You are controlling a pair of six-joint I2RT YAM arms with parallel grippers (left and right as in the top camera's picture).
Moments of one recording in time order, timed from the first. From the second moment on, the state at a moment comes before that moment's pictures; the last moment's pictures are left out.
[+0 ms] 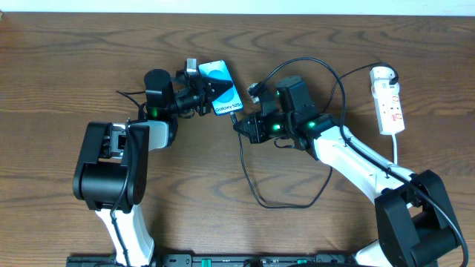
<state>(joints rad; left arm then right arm) -0.11 2.02 0.91 0.88 1.01 -1.43 0.49 1.70 1.03 -0.14 -0.66 0.36</state>
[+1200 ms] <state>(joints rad) -0.11 2.02 0.91 0.88 0.99 -1.43 0.50 1.72 1.03 -0.10 -0.66 0.41</state>
